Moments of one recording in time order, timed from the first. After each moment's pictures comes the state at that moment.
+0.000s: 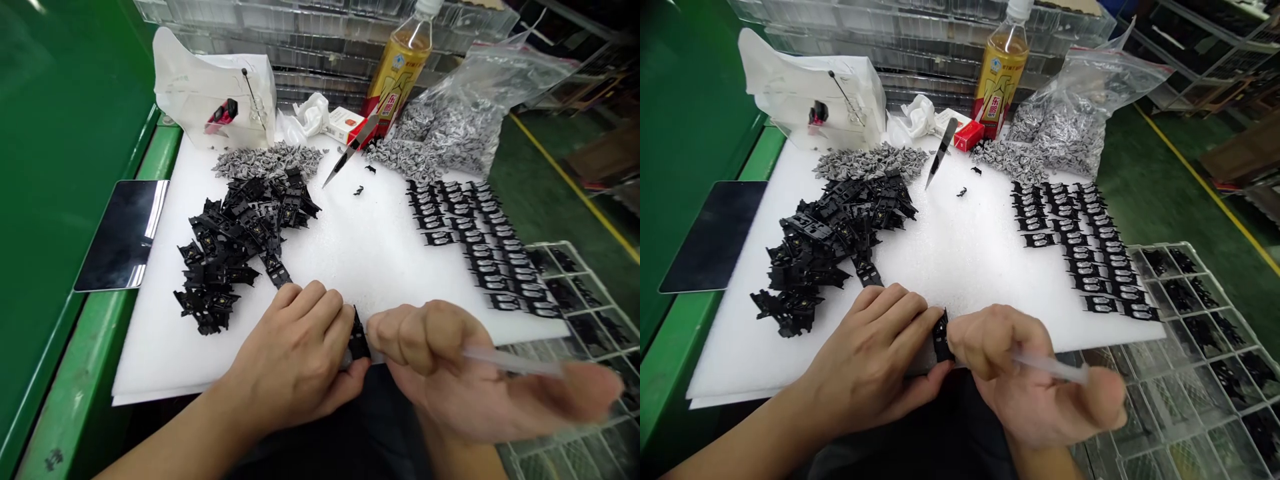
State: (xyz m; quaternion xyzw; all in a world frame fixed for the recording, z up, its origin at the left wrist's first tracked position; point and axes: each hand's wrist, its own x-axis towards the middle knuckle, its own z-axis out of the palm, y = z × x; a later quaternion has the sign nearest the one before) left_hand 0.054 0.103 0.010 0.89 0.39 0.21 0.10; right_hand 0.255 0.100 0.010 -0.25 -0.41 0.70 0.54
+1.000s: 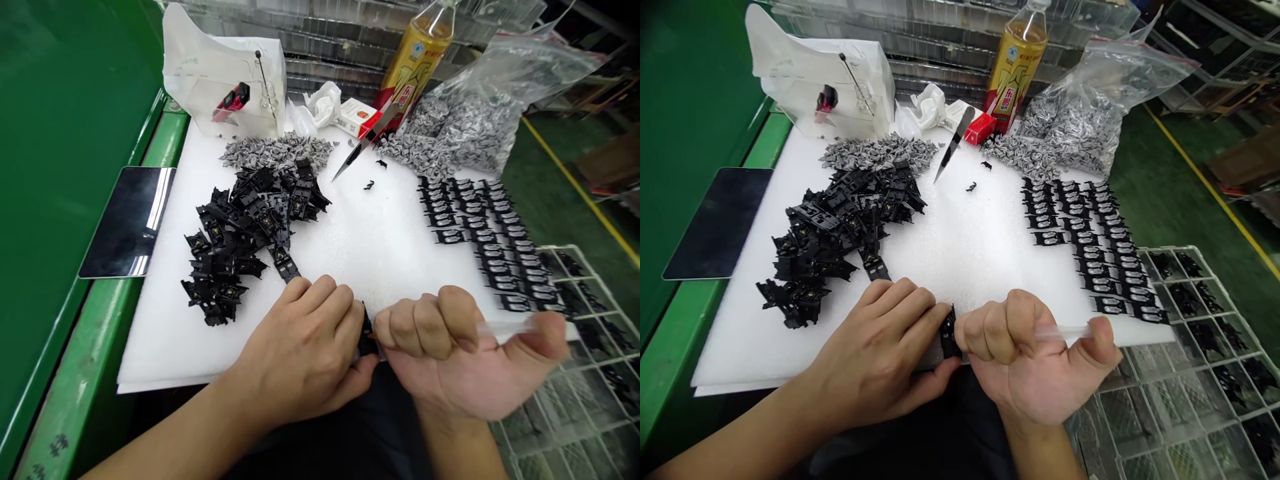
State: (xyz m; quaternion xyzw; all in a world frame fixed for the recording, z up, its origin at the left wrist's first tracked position) left_hand 0.054 0.102 0.009 0.89 0.39 0.21 0.09; right_hand 0.248 0.110 0.004 -0.19 -0.32 0.74 0.56
